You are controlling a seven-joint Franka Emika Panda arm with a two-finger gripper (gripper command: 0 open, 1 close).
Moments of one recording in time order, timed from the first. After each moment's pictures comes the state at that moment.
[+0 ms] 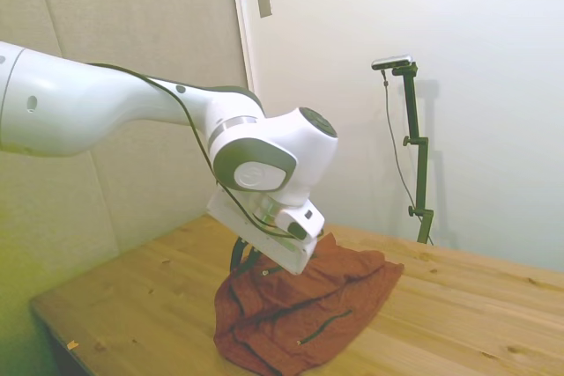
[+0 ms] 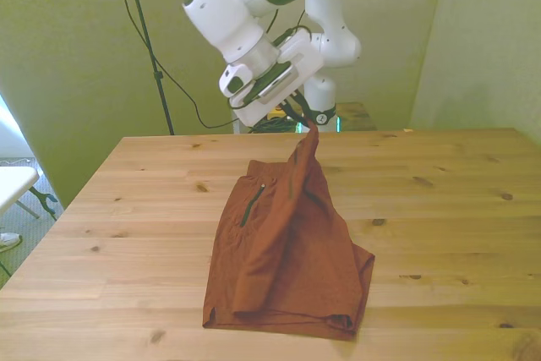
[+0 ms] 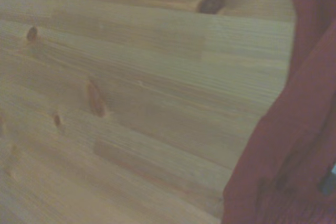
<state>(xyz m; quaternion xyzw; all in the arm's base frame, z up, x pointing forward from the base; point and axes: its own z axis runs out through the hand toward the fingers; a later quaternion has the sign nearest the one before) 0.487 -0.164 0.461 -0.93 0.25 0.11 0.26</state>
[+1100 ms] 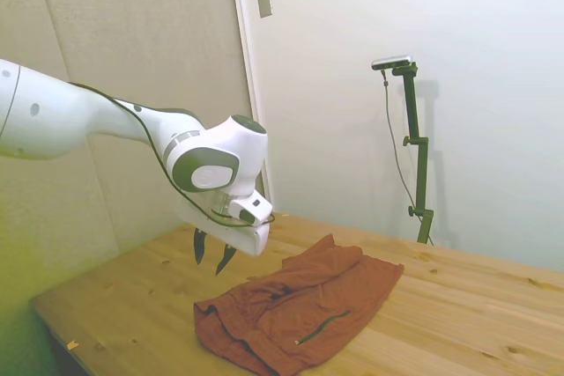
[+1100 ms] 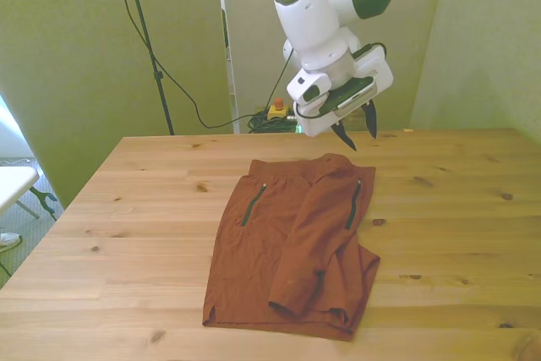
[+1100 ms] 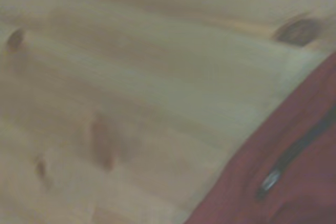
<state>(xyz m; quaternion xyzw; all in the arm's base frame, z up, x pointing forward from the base) 0.538 -0.078 0.455 -0.94 0.30 0.05 0.18</state>
